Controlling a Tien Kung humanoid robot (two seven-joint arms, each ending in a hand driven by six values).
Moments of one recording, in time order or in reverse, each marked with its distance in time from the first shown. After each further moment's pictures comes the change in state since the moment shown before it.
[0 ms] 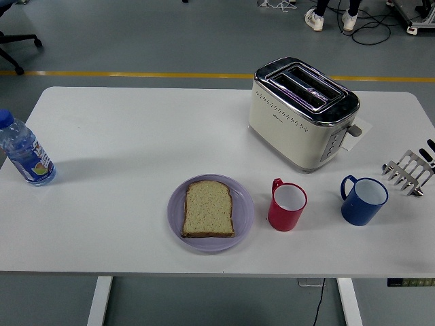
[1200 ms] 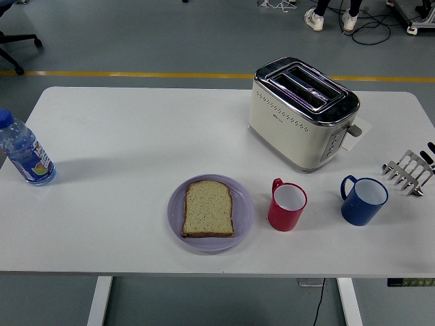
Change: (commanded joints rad) left arm 0.010 0.000 0.028 0.002 -0.008 0.000 0.001; right arm -0.006 0.005 0.007 -0.002 -0.004 -0.008 -0.007
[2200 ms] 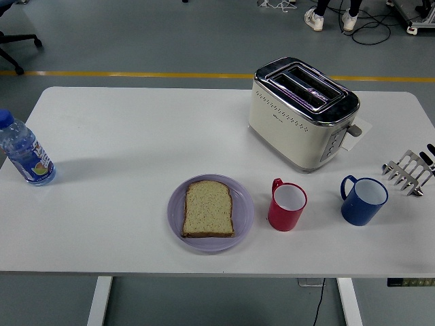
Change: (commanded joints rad) left arm -0.005 0.000 -0.011 -0.002 0.002 -0.001 0.000; right arm 0.001 0.007 0.002 -0.001 -0.001 -0.001 -0.001
